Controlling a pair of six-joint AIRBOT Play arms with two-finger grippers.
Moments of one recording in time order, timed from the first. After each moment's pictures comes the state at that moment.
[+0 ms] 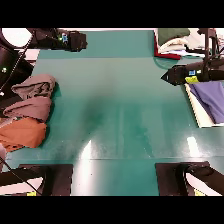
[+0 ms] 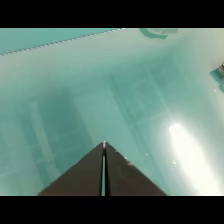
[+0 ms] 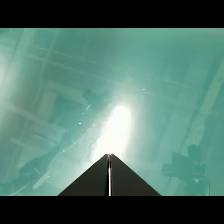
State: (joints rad) left arm -0.35 -1.35 1.72 1.25 -0.91 -1.56; right arm 0.19 -0.98 1.32 -1.20 1.24 1.60
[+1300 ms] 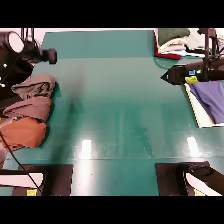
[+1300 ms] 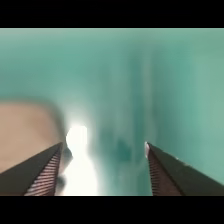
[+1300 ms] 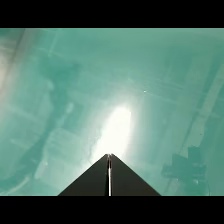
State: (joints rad) left arm -0.04 -1.50 1.63 1.61 -1.01 -1.63; right arm 0.19 -0.98 1.32 -1.21 1.23 1.60
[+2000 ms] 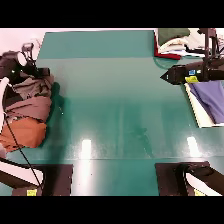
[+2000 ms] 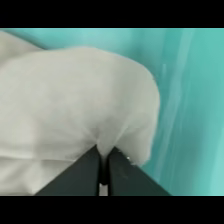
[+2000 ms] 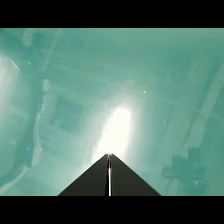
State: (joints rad) left arm 0.11 -1.63 1.63 1.65 -0.95 -1.64; right arm 0.19 -0.98 1.34 -1.20 1.23 1.60
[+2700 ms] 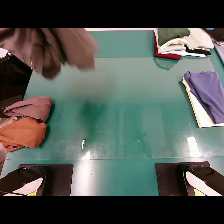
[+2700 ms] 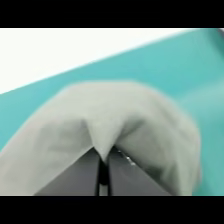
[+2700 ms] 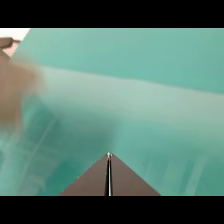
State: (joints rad) left arm -0.41 -1.13 1.89 1.64 -1.07 -1.45; right arm 0.09 -0.98 1.75 -1.20 1.24 1.59
